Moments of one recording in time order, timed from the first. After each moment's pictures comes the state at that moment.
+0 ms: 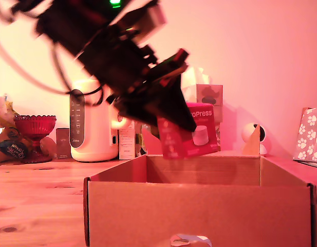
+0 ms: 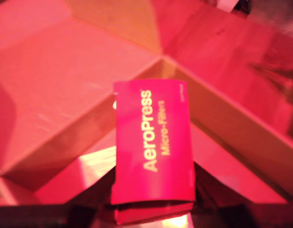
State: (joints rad) arm -0.84 1.58 0.96 -0.08 0.17 0.00
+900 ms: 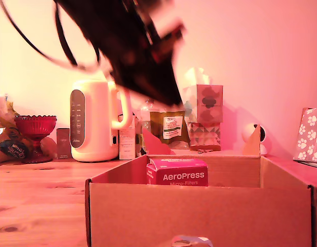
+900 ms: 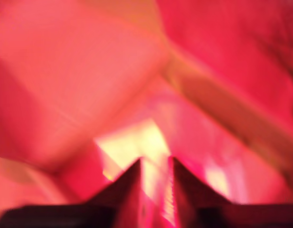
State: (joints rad) arm -0.80 1.45 1.02 -0.21 0.10 0.07
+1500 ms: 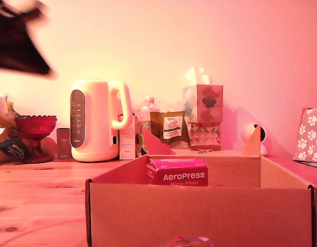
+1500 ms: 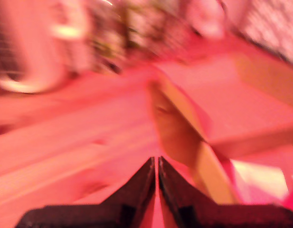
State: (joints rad) arm -0.42 0.82 0.51 -0.01 0.04 -0.10
